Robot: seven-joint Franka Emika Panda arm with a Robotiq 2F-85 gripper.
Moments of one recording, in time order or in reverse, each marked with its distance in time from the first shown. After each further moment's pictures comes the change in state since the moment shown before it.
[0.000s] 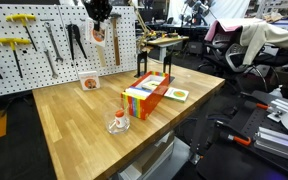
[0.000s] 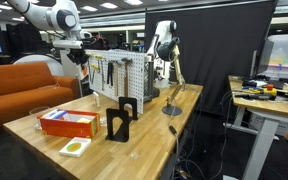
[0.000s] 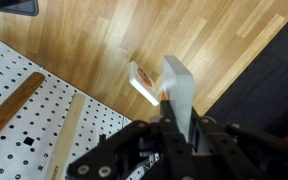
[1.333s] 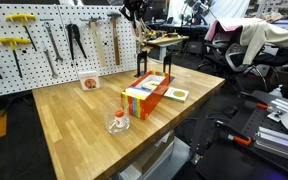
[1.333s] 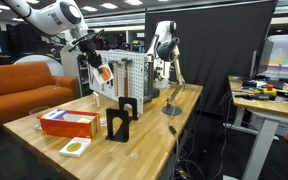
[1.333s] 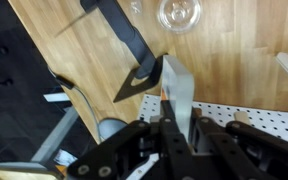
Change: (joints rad) arm 0.086 -0.147 -0.240 -0.191 -0.388 -0.092 0.800
